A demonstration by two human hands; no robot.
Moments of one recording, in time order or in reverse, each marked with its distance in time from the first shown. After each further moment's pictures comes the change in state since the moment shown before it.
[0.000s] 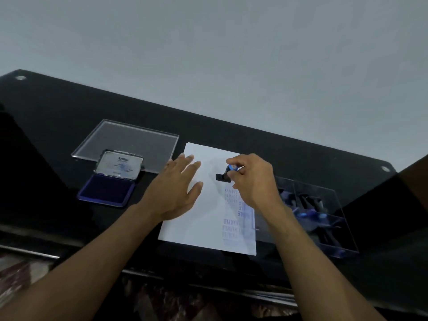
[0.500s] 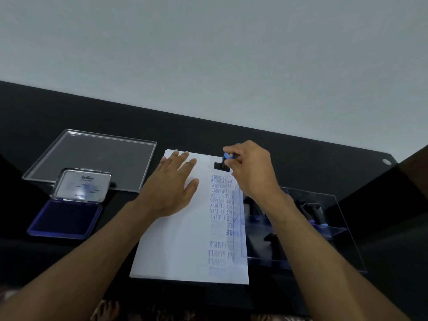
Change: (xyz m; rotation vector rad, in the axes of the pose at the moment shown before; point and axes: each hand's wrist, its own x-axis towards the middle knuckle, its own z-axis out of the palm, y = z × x) left_hand 0.078 -0.002 0.032 0.068 -0.098 -0.014; right_hand 0.067 0.030 -0.012 -0.111 0.024 -0.082
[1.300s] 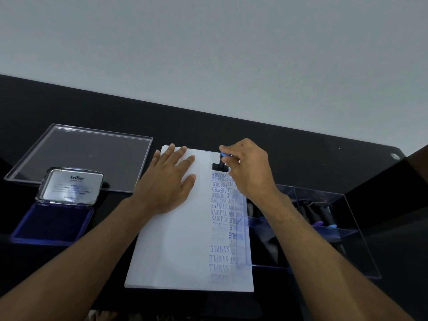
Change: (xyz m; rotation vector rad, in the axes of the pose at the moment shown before) left_hand 0.018 -0.022 0.017 0.079 0.008 0.051; right_hand 0.010 0.018 0.027 -0.005 0.024 -0.067
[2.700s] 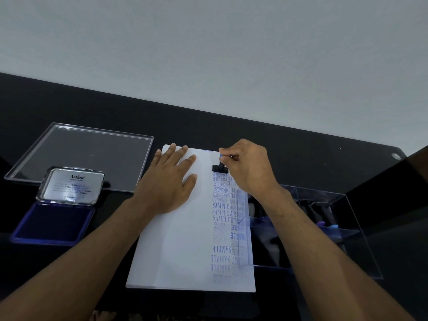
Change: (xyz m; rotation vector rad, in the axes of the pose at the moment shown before) left_hand -0.001 0.000 0.001 0.010 0.007 -0.004; right_hand 0.008 -0.001 0.001 -0.060 -0.040 -0.004
